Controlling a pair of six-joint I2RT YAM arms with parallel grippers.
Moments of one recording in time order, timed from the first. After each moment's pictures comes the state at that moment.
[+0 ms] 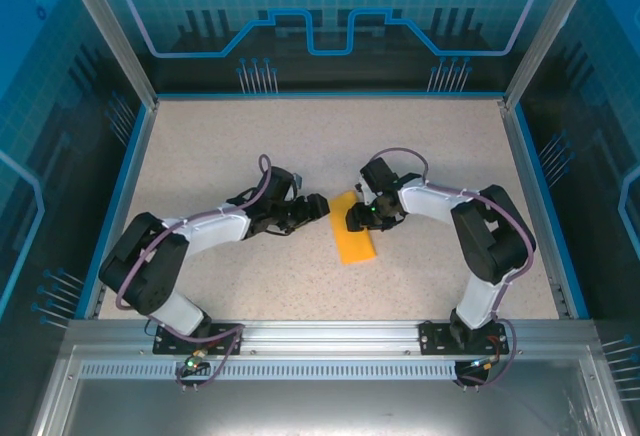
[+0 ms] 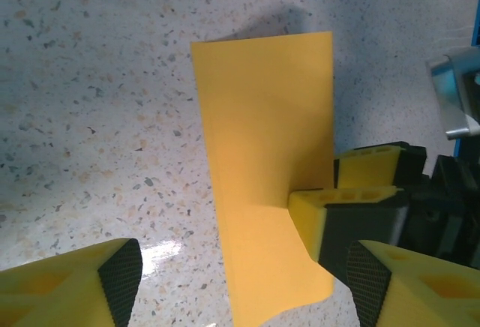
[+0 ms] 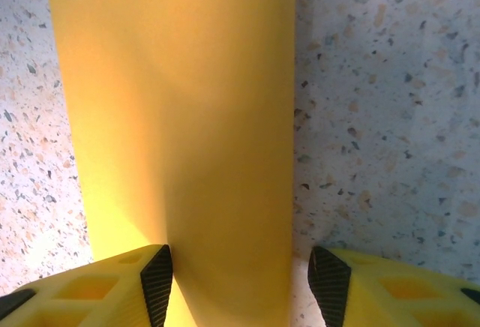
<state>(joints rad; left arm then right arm) -0.53 1.57 0.79 -0.04 0.34 -0.93 0.52 1.79 1.03 -0.53 -0.23 0.38</state>
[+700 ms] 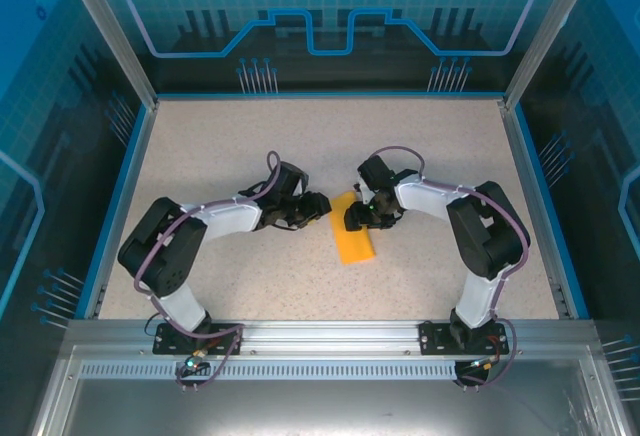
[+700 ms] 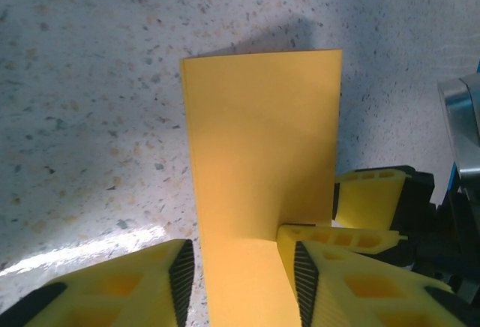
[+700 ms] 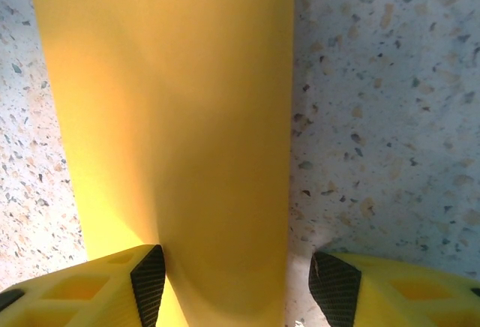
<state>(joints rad) -0.54 1.70 0.88 -0.03 0.37 -0.98 0.52 1.83 1.08 -0.59 -0.23 0.38</state>
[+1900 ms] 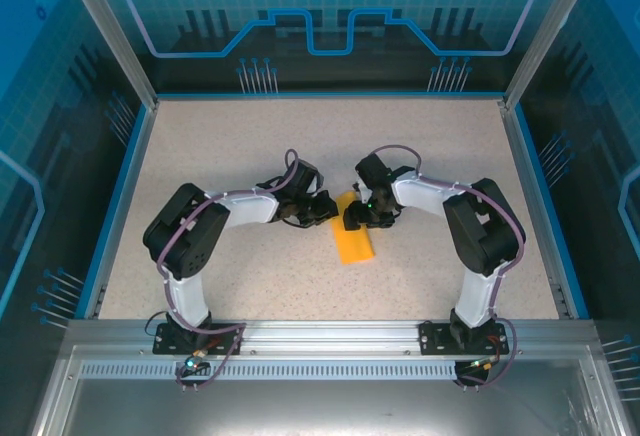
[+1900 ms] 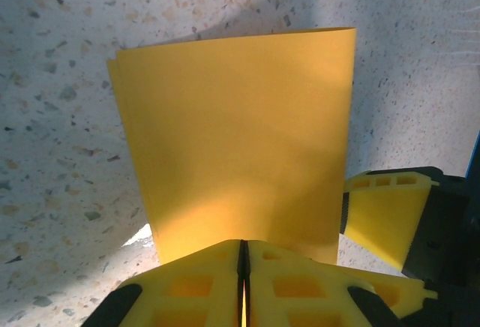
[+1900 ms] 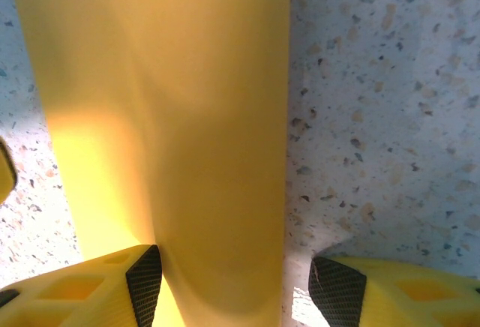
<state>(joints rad) -0.57 1.86 1.01 -0.07 0.42 -0.95 0.52 1.87 1.11 -0.63 -0.22 0.38</state>
